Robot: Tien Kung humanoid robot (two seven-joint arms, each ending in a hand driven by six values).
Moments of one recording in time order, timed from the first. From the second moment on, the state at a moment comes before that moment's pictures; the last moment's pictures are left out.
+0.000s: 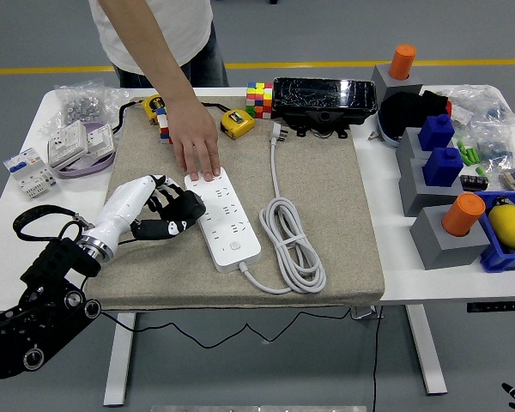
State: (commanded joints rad) left arm -0.37 0.32 -0.80 -1.14 1.73 0.37 -0.03; right arm 0.04 -0.31 1.02 0.41 -0.57 -0.04 -0.12
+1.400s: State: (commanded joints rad) left arm -0.40 0.31 -0.74 -1.12 1.75 0.34 -0.01; right arm 0.04 -0.31 1.02 0.41 -0.57 -0.04 -0.12
